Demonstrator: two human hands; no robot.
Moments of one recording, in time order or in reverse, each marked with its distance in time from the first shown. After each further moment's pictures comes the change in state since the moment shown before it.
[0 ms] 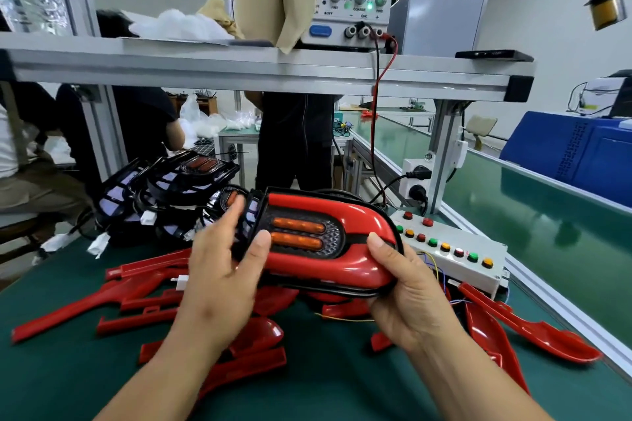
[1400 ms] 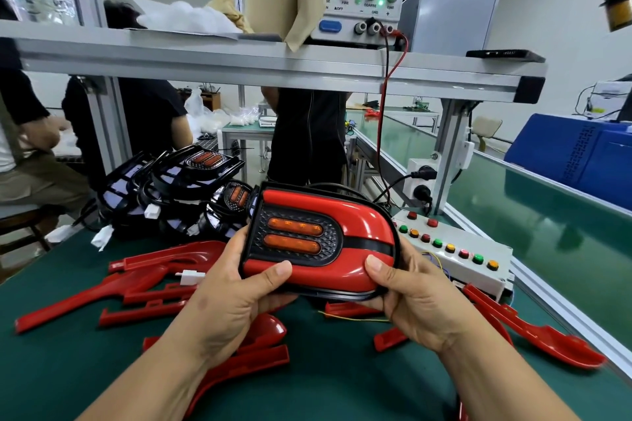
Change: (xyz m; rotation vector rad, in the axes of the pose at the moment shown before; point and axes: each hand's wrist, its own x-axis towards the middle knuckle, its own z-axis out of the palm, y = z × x) left_hand 0.004 -0.027 0.004 -0.717 -0.321 -0.232; right_hand 0.003 -0.013 -0.020 -0.254 -0.228 0.122
